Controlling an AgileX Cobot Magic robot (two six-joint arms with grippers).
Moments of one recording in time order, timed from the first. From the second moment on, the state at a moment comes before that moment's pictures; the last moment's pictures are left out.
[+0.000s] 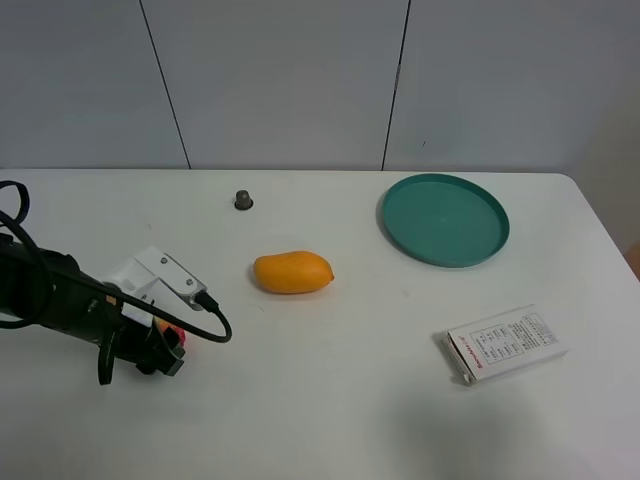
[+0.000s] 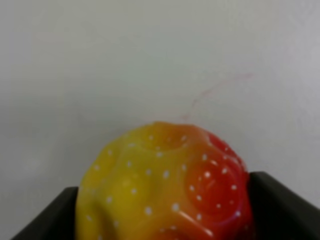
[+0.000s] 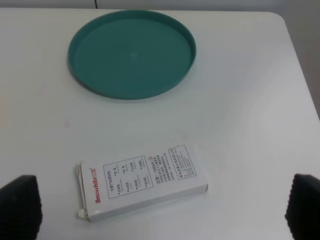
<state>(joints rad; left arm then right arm) -0.40 1.61 -0.52 -0.12 0.18 0.33 -0.05 0.00 -0.51 0.06 1.06 -0.11</state>
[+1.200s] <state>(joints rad) -0.72 1.92 -1.52 -0.12 0.16 0.16 -0.05 0.00 -0.51 0.06 1.06 -0.11</state>
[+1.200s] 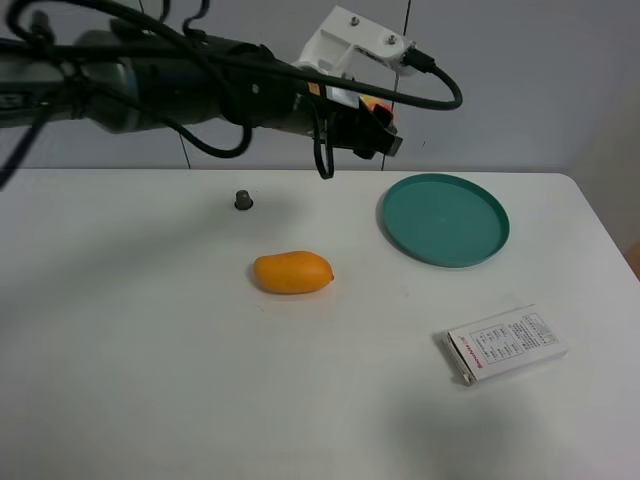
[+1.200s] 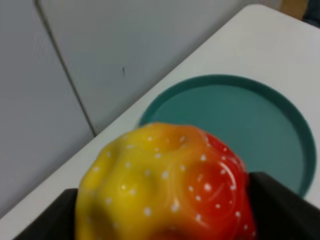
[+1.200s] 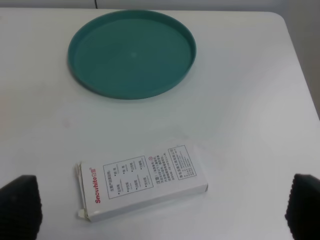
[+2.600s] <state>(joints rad) -0.82 2.63 -2.16 -0.09 0.06 0.02 -0.05 0.00 -0.51 0.06 1.06 -0.11</state>
